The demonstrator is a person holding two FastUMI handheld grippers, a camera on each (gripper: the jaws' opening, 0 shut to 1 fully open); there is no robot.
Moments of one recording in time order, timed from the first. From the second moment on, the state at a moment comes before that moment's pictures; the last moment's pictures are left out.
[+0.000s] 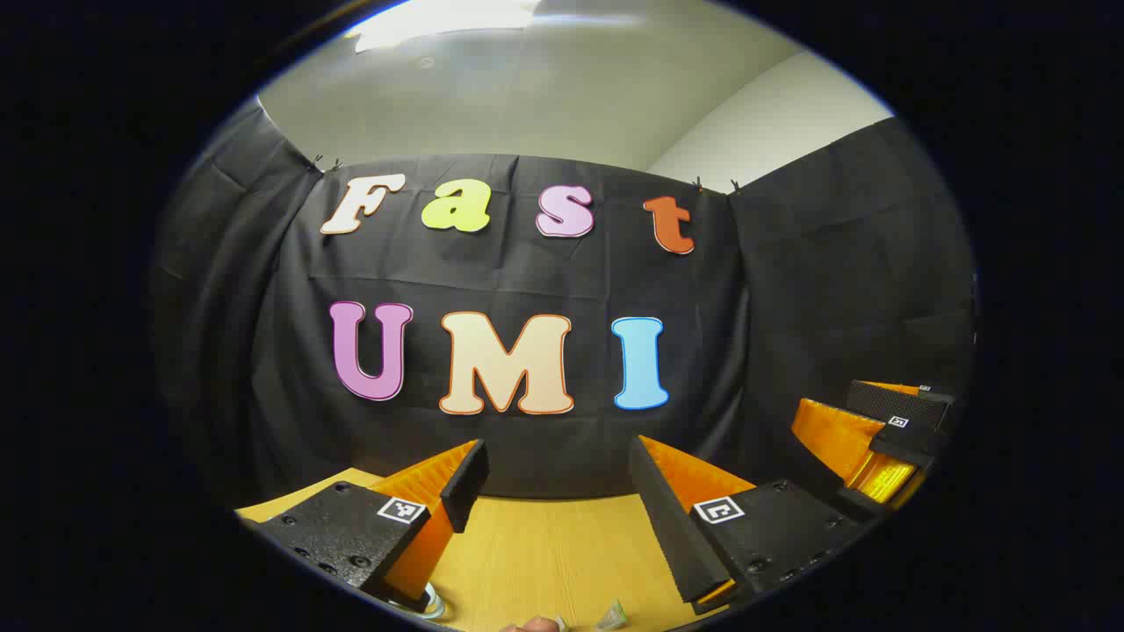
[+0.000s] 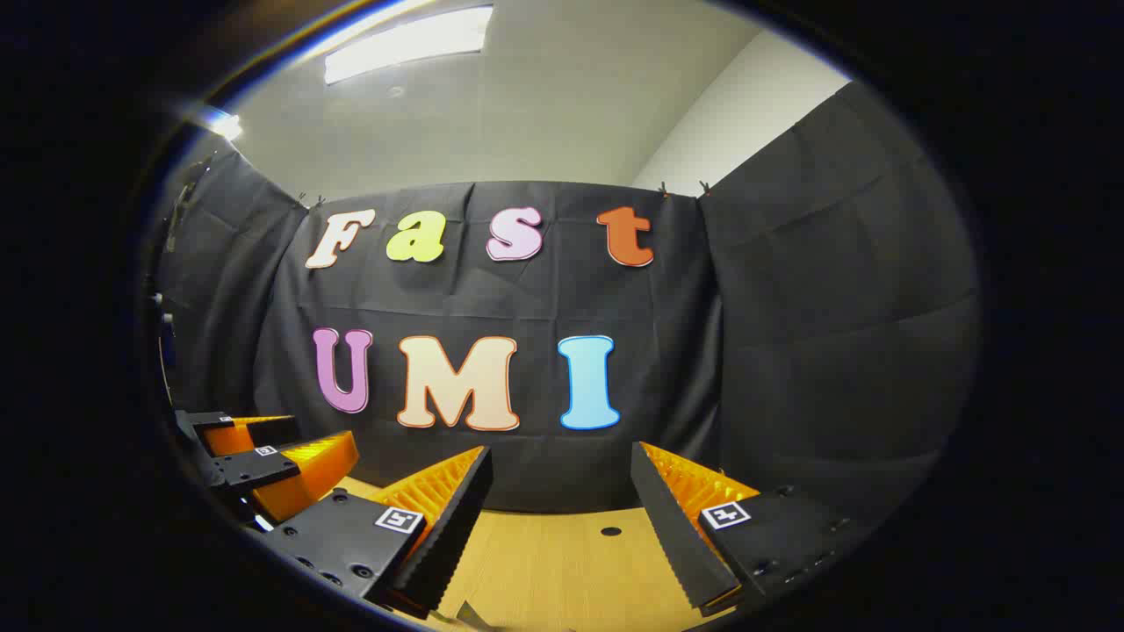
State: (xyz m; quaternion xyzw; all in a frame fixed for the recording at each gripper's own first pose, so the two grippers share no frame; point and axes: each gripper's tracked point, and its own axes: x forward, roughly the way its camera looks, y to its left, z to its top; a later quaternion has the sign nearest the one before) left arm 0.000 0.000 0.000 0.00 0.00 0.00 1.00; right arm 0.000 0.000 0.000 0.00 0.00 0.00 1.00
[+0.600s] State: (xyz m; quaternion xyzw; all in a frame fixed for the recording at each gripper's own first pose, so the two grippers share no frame) left arm -0.023 0.075 -0.091 0.04 0.10 0.10 0.99; right arm 0.023 0.022 -0.048 0.02 0.01 0.08 1.00
